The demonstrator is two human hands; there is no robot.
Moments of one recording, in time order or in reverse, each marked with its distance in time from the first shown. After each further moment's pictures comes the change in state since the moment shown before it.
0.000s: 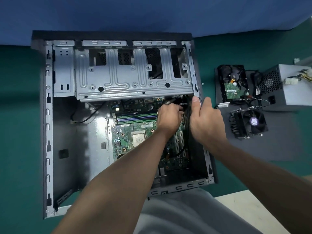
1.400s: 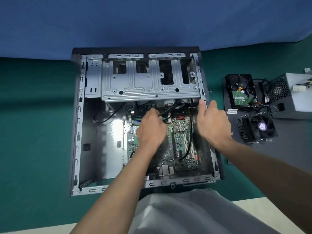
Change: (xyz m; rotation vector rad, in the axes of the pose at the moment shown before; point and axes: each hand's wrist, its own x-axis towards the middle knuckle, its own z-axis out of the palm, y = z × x) left_hand -0.059 -0.035 -0.052 0.070 0.261 -0.195; right_hand 0.003 0.005 0.002 -0.063 0.055 -0.044
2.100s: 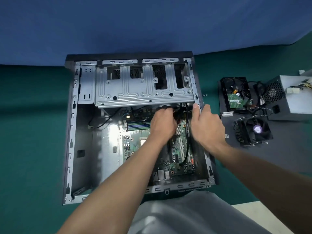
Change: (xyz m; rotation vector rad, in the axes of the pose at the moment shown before) left_hand 0.023 0.041 0.017 0.117 -0.143 0.278; right_hand -0.002 -0.002 -0.001 0.010 -0.017 -0.005
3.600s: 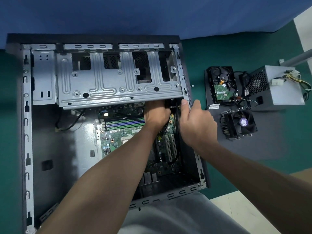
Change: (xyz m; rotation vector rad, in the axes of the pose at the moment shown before) left_hand 0.051 0.003 0.046 -0.190 -0.120 -0.191; right_hand 0.003 -0.002 -0.003 -0.095 -0.017 0.000
